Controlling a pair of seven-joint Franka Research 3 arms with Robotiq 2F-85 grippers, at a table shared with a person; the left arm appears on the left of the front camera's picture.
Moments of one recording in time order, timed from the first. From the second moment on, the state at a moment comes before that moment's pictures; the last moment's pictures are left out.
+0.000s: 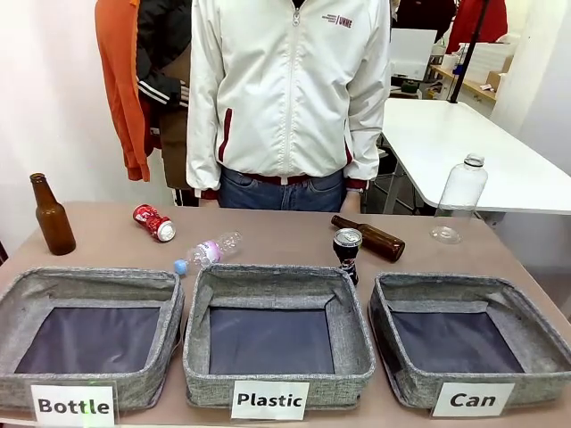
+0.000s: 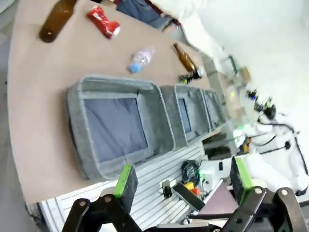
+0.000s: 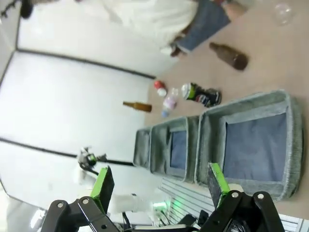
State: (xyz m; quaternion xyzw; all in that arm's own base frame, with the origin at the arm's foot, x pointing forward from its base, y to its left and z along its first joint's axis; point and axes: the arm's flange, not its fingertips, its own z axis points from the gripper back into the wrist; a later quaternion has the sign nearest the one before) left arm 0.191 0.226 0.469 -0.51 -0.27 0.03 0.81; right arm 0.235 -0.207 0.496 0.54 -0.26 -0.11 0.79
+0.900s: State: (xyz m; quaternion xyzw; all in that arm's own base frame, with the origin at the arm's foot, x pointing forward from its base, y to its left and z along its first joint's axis) left arm 0.190 0.235 0.451 -0.52 -0.27 0.05 0.81; right arm 0.232 -0.204 0.494 0.54 -0.25 -0.12 0.79
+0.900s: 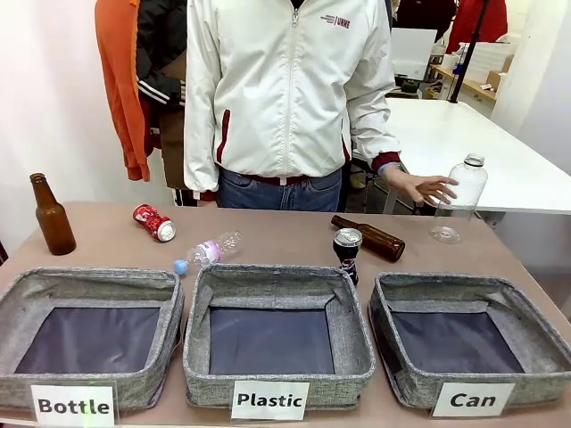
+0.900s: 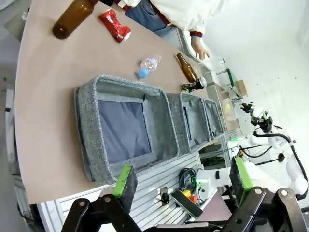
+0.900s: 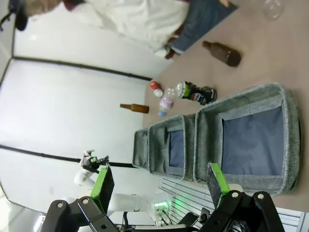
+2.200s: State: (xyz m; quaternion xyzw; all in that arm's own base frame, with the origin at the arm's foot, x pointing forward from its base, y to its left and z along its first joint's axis) left arm 0.401 -0.016 0.562 -0.16 -0.16 -0.21 0.95; right arm 0.233 -0.205 0.494 0.54 -0.25 -0.12 0.80
